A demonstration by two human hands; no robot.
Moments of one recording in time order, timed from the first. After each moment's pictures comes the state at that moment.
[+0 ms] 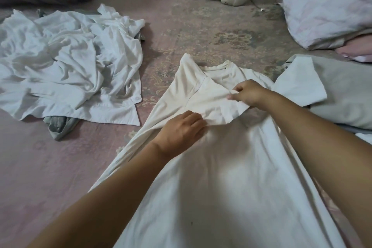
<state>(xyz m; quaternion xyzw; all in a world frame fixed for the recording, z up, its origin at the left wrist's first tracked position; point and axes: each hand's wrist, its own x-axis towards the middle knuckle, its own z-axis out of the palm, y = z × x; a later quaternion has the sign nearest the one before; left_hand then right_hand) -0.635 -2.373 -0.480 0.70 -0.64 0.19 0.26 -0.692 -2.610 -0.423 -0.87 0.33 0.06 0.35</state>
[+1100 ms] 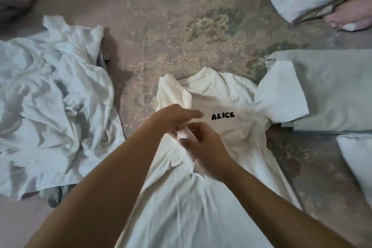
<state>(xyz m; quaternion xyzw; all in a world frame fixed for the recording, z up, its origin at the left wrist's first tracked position) -0.548 -2.504 -0.372 0.83 -0.14 -0.52 0.15 -0.694 -2.517 -0.375 -0.60 0.35 -0.05 0.72</state>
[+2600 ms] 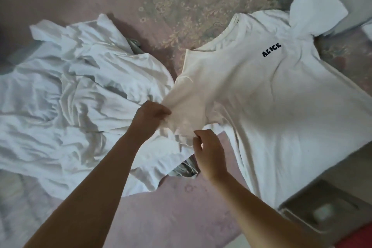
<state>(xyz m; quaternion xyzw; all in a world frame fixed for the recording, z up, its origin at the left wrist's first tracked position) -0.314 -2.257 -0.353 0.77 -0.43 -0.41 0.23 -0.500 -2.226 -0.387 -0.70 0.59 -0.21 0.34</state>
